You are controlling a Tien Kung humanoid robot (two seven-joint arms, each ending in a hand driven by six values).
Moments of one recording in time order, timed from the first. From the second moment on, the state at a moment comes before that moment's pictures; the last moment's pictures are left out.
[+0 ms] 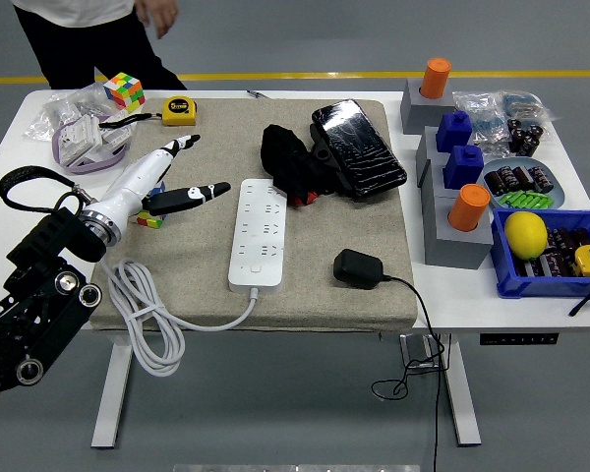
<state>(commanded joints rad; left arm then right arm) -0.38 0.25 -1.14 -1.28 1.85 0.02 0.12 -0.01 -0.27 1.54 0.31 -1.05 0.04 -0.15</state>
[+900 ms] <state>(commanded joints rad) -0.33 0.25 -1.19 -1.32 1.86 0.00 0.14 0.00 -0.28 1.53 0.31 -1.06 0.03 -0.15</state>
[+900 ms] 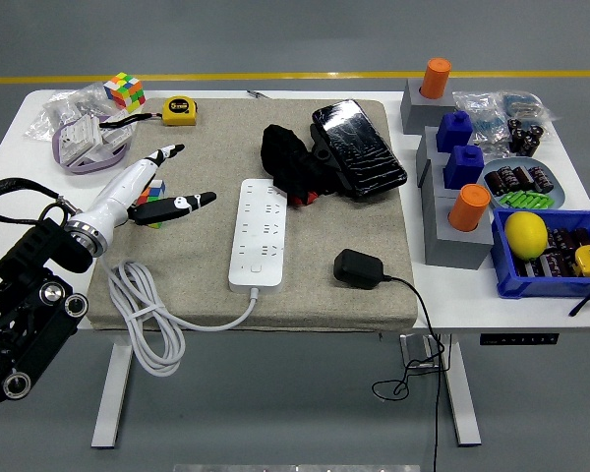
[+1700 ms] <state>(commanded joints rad) -0.30 0.25 -1.20 -1.35 1.87 -0.01 0.15 -0.01 -0.27 1.53 0.31 -1.05 0.03 -0.15</state>
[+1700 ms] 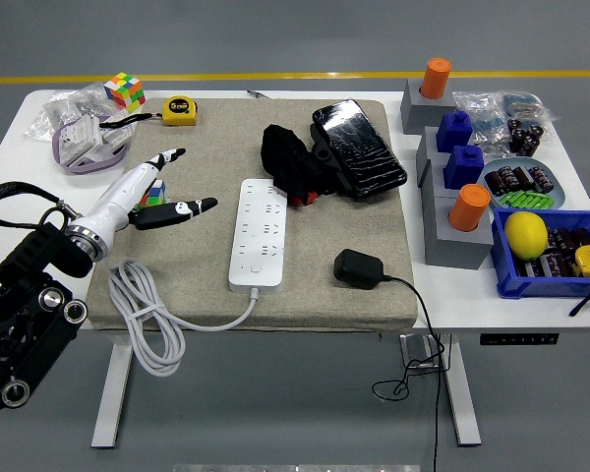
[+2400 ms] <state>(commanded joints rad) -0.33 0.26 -1.20 -1.36 1.87 -0.04 0.15 0.00 -0.27 1.55 0.29 -1.06 0.04 -0.15</state>
